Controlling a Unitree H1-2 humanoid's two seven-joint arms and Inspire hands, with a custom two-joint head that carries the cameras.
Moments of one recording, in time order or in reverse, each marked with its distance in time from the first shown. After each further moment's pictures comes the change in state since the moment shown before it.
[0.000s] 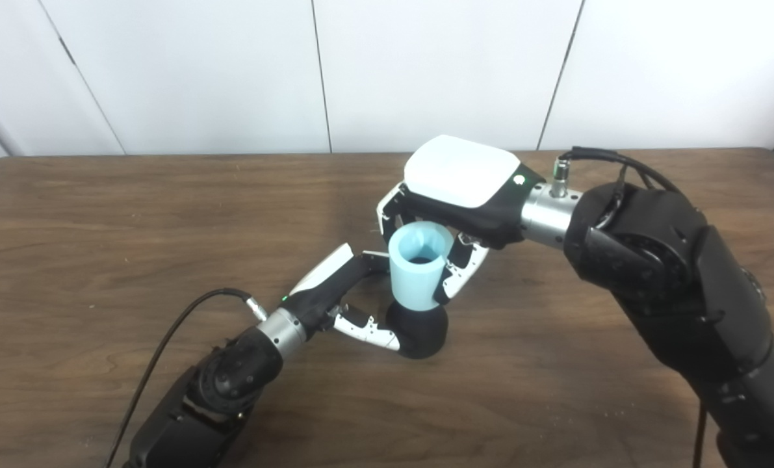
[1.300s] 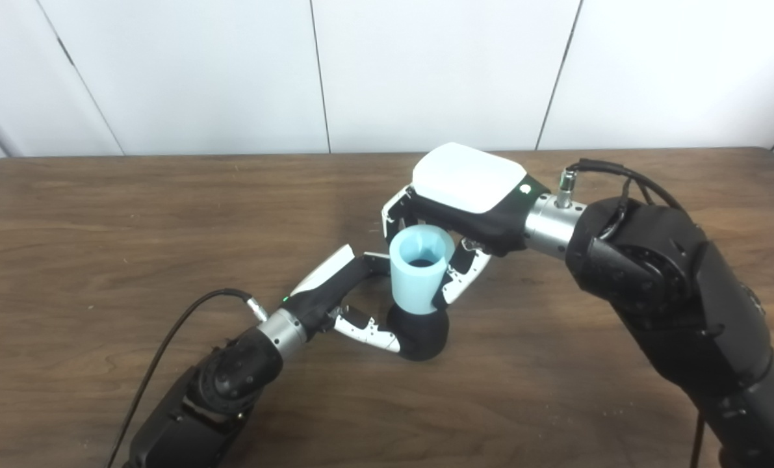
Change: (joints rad) left arm 0.000 0.000 0.001 -0.002 0.000 0.000 -0.009; right arm 0.022 0.002 0.014 -0.002 -0.005 0.022 -0.026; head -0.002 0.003
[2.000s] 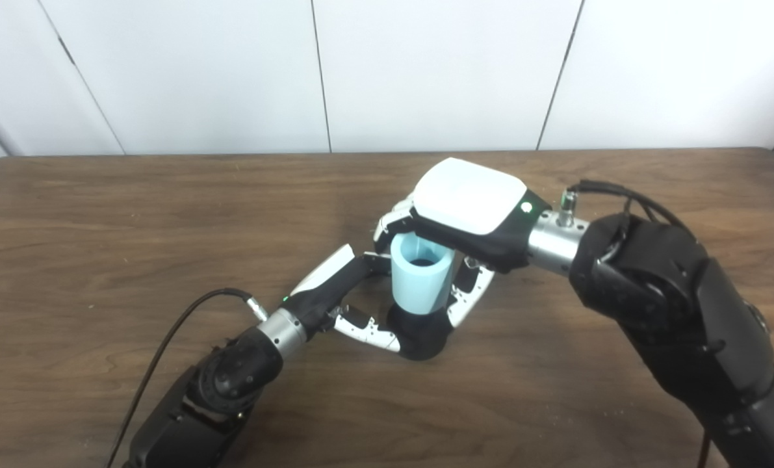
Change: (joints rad) left arm 0.000 0.001 0.001 0.000 0.000 0.000 0.000; right arm 0.062 -0.003 -0.038 0.001 -0.053 -0.156 -0.090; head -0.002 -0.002
